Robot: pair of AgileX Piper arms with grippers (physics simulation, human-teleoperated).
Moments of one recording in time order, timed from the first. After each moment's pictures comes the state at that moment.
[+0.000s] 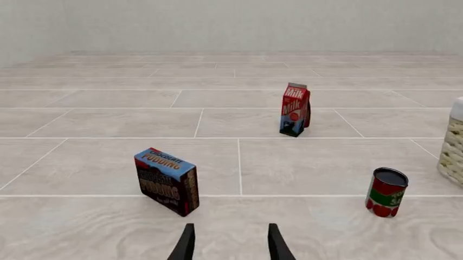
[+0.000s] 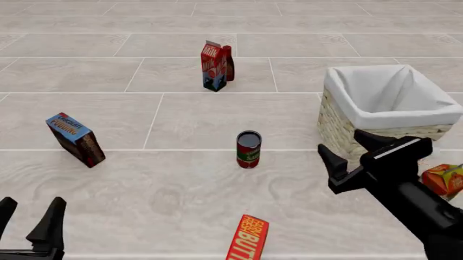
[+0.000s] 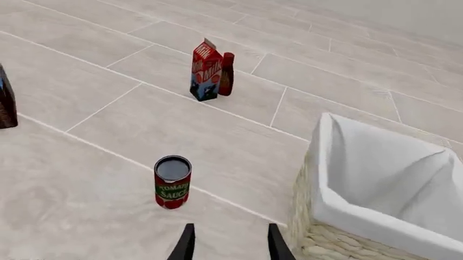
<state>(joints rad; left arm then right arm) 0.00 0.01 0.00 0.00 0.00 0.32 0.97 -0.37 -0.37 -0.18</state>
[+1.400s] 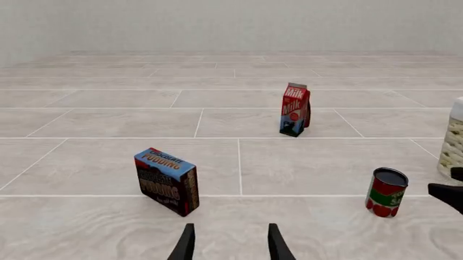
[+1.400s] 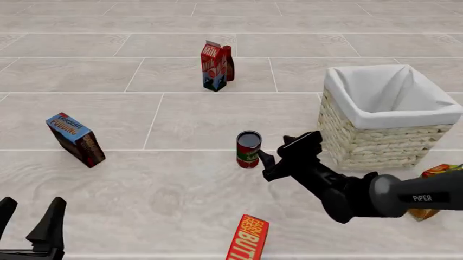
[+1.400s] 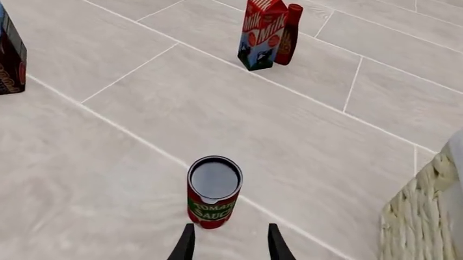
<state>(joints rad) 0.00 0.01 0.00 0.00 0.00 0.46 1.75 -0.64 -0.71 -0.15</state>
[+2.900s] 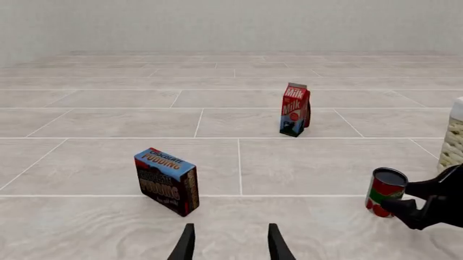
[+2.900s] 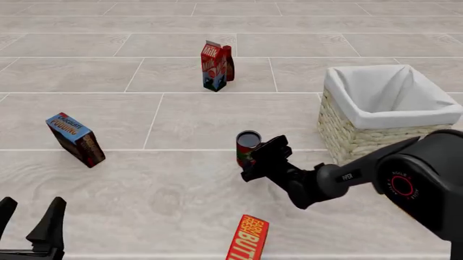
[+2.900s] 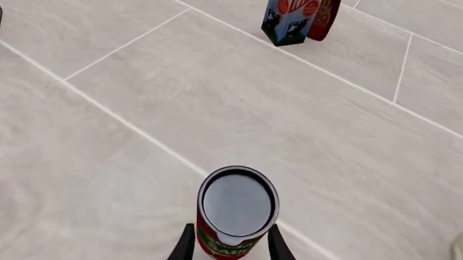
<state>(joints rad) 0.00 0.01 0.00 0.00 0.00 0.49 2.09 -0.91 -0.69 -0.16</state>
